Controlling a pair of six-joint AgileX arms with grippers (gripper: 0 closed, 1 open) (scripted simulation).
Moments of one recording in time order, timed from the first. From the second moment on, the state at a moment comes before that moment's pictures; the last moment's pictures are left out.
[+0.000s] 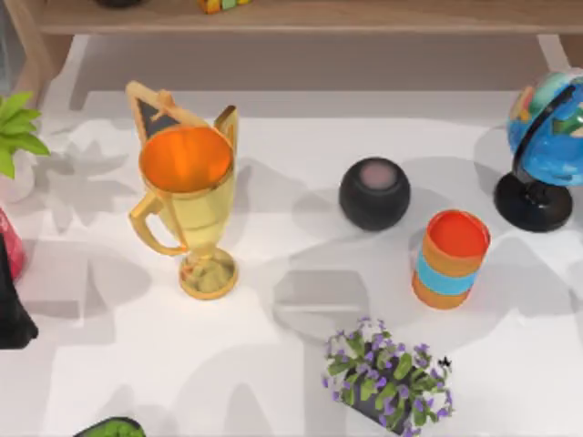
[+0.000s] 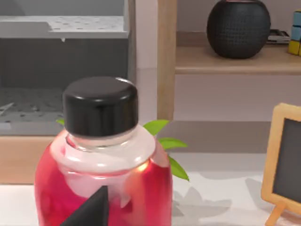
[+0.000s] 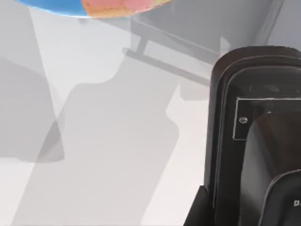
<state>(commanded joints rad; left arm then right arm) 0.00 0.00 0.00 0.00 0.00 0.00 -0.11 1.62 1.31 -0.98 0.02 -0.47</state>
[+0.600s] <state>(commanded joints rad) 0.00 0.00 0.00 0.00 0.00 0.00 -0.37 2.14 2.25 -1.25 0.04 -0.47</state>
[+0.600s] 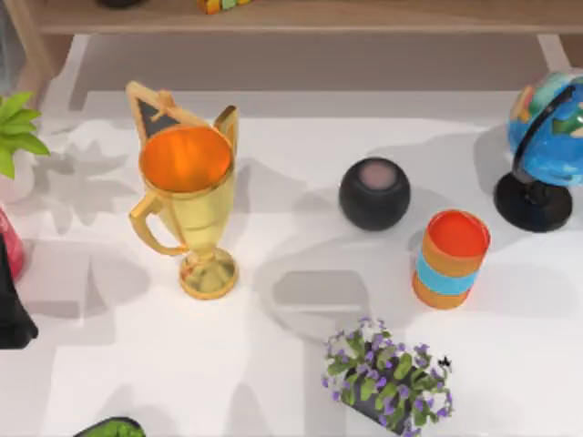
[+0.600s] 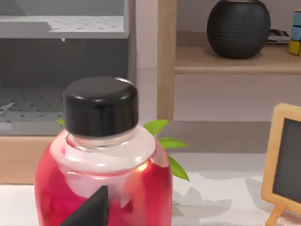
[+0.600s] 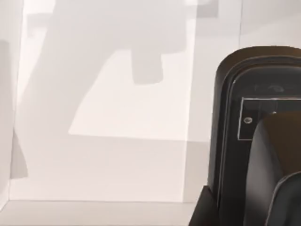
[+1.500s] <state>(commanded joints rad) 0.00 0.00 0.00 0.00 0.00 0.00 -0.37 2.62 2.50 -1.44 0.01 -0.35</state>
